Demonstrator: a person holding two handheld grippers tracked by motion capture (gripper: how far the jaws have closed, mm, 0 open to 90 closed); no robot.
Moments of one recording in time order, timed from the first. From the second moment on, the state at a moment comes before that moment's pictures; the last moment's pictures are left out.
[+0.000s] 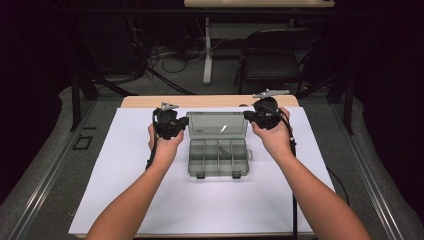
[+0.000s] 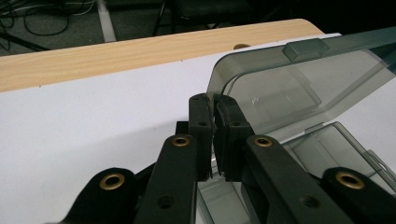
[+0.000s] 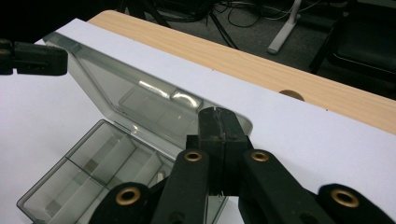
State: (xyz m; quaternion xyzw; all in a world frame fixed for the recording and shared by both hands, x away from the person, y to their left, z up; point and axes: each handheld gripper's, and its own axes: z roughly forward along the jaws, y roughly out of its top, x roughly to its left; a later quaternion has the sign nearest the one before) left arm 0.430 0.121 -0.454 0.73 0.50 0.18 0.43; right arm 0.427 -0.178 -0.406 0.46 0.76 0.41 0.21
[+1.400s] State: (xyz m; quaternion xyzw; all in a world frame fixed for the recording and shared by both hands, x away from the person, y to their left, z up) left arm 0.387 0.135 -0.457 0.76 0.48 0.14 0.42; right arm 0.433 -0.164 -0.420 0.46 0.77 0.39 0.20
